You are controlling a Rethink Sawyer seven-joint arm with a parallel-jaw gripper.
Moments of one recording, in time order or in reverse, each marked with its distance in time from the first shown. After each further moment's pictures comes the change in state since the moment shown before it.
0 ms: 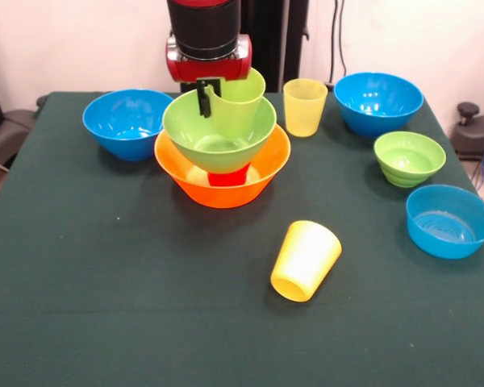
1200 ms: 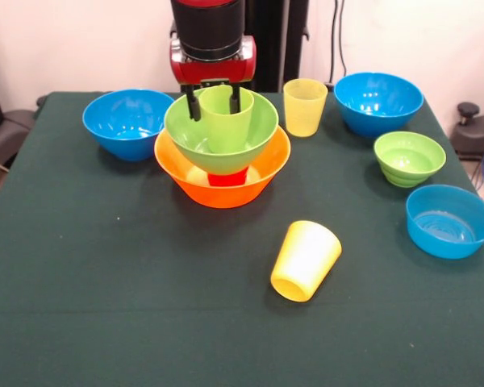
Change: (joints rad) arm -0.003 0.000 0.014 0.005 0.000 -0.020 0.000
